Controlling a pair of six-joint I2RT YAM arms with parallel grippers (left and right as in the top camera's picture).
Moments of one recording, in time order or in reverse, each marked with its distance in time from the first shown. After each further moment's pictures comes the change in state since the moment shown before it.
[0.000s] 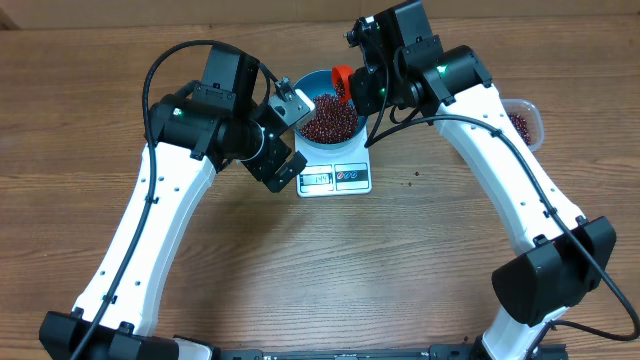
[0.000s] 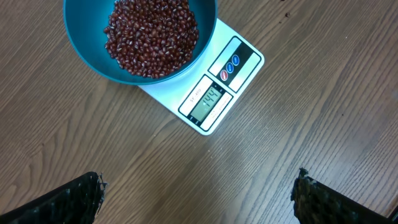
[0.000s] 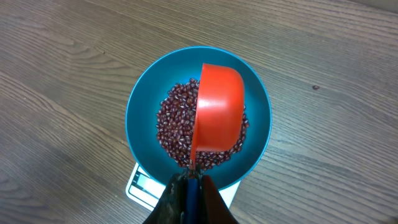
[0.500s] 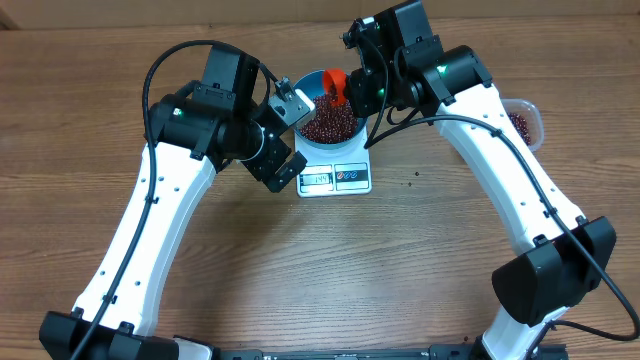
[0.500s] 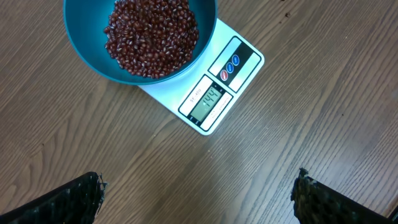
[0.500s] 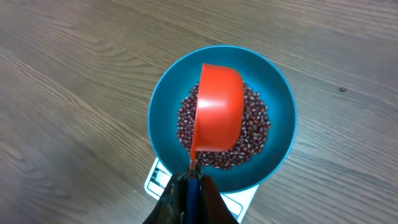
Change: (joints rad) left arm 0.000 0.000 0.000 0.000 0.000 0.000; right arm 0.000 0.000 0.000 0.000 -0.087 0.010
